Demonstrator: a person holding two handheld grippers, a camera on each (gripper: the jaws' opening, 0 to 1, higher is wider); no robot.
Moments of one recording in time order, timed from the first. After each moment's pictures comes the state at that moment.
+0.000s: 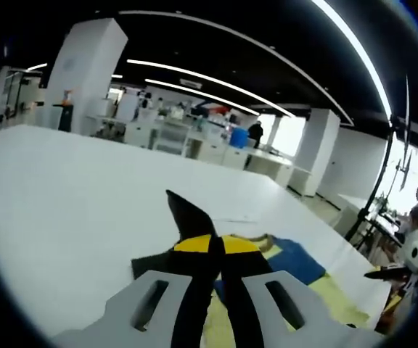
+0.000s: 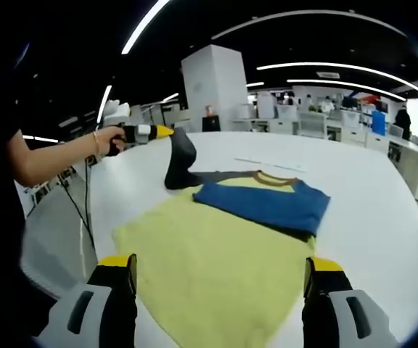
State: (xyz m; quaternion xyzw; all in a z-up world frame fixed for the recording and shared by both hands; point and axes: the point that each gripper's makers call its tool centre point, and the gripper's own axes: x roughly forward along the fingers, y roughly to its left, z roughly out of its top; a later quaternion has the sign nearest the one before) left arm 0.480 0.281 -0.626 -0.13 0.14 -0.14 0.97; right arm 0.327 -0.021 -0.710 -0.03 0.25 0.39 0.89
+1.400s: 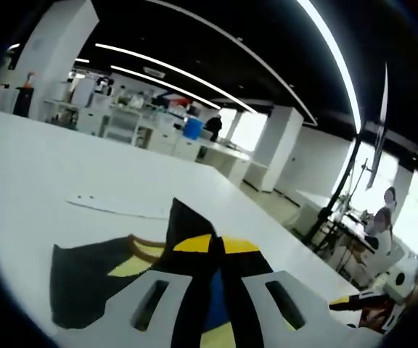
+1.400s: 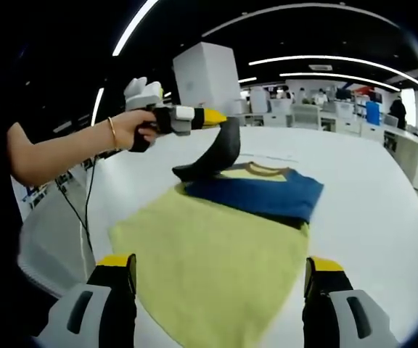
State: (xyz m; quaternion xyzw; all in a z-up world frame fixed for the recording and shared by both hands) left arm 0.523 0.094 -0.638 -0.17 0.15 -0.26 0.94; right arm 0.329 -0.036 -0.724 -0.01 0.27 0.37 0.89
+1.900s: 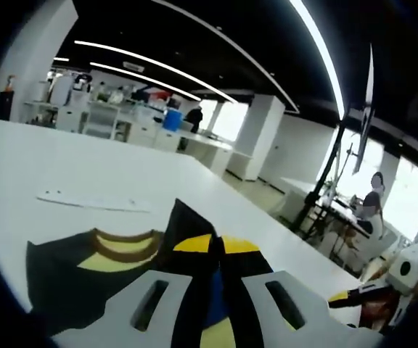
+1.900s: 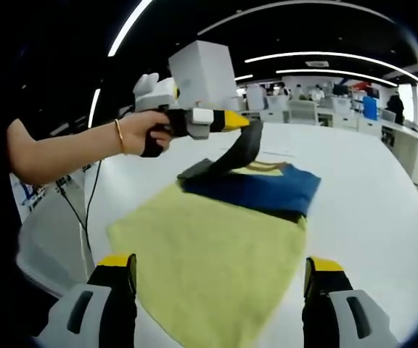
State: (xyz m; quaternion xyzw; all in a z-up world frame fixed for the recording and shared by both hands) left arm 0.526 0.036 -0.661 -0.14 0.16 -0.32 0.92; right arm 0.330 -0.040 -0.730 0.00 0.28 0.36 0.89
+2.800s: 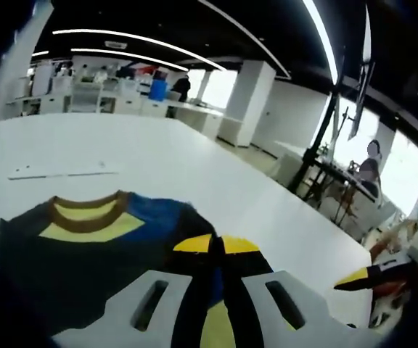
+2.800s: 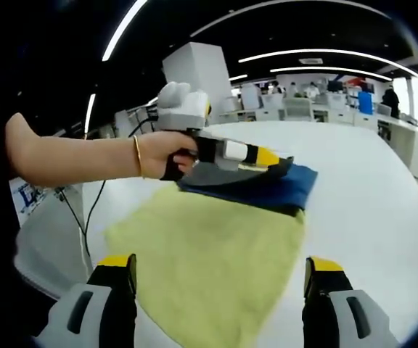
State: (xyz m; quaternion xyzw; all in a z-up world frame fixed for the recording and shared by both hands) left arm 0.516 -0.024 -0.732 -0.08 0.24 -0.36 0.90; right arm 0.331 -0.041 -0.738 0.01 0.28 0.36 0.89
